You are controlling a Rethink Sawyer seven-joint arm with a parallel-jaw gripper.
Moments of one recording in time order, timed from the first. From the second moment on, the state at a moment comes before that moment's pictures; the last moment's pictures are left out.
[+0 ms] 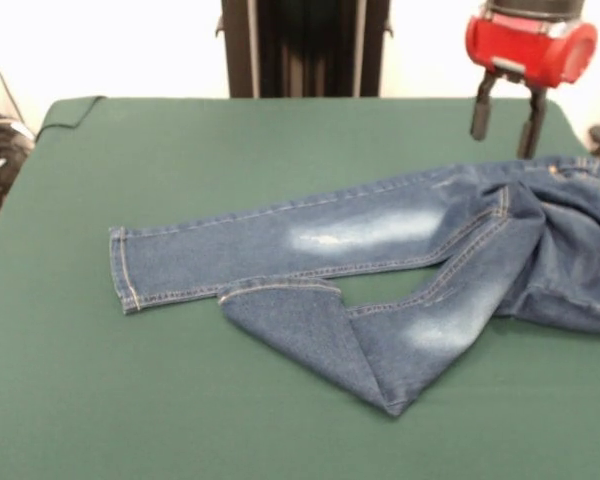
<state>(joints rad) 0.03 -0.71 0.03 1.64 -0.16 0.47 2.90</state>
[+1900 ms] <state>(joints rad) -0.11 -0.45 0.07 1.64 -0.58 0.44 2.90</state>
